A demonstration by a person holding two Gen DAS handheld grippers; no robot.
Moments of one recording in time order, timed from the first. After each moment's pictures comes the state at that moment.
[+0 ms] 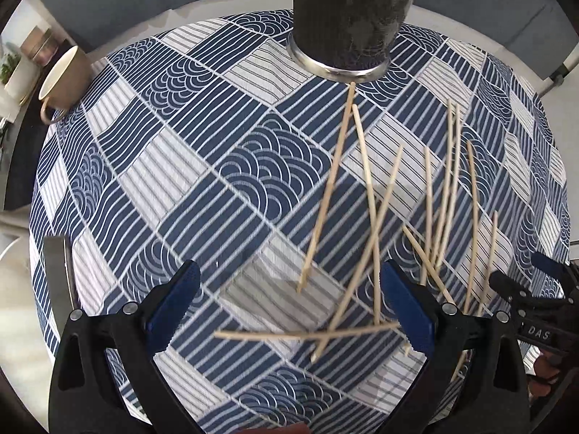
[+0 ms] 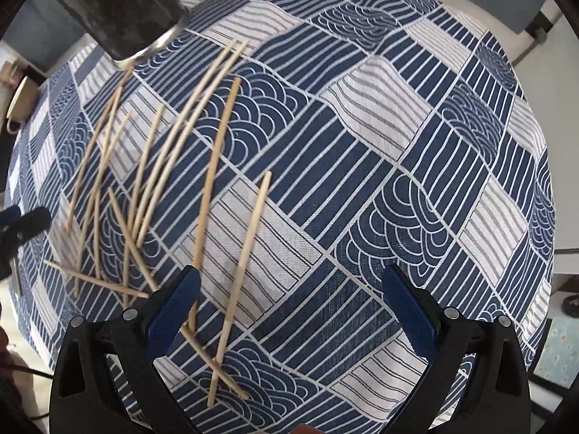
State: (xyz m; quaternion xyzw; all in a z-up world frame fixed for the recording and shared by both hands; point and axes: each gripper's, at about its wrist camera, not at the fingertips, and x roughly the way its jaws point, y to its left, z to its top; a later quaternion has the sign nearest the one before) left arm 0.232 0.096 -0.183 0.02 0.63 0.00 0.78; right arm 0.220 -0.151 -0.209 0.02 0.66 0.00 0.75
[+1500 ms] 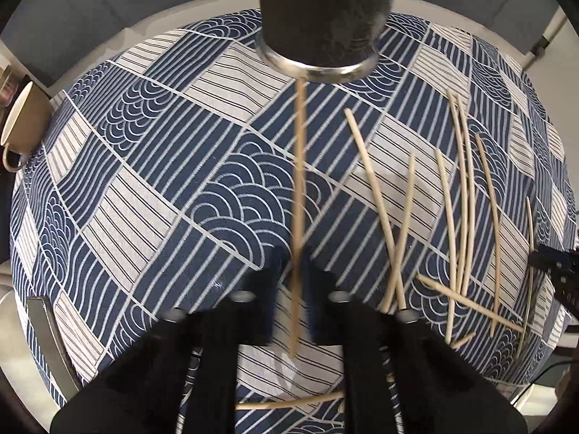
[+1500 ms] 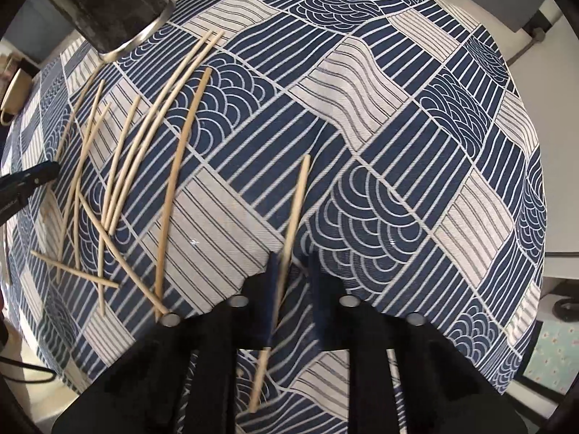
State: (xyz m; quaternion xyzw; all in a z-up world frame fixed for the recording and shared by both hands) left arm 0.245 0.087 -0.211 0.05 0.62 -0.07 0.78; right arm 0.218 -0.175 -0.217 0.00 0.67 0.00 0.74
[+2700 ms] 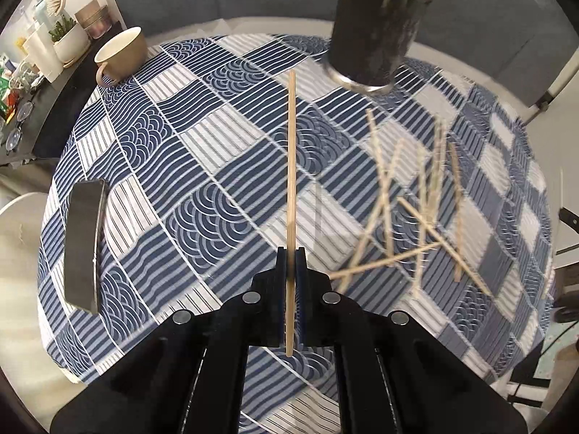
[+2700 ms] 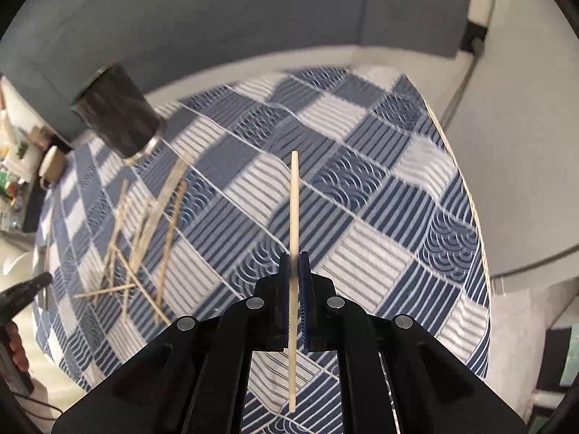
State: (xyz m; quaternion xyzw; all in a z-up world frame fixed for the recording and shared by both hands) left arm 0.142 0.125 -0.130 -0.04 0.57 0.01 0.82; right arm 0.182 -0.267 -0.119 0.07 0.54 0.02 0.84
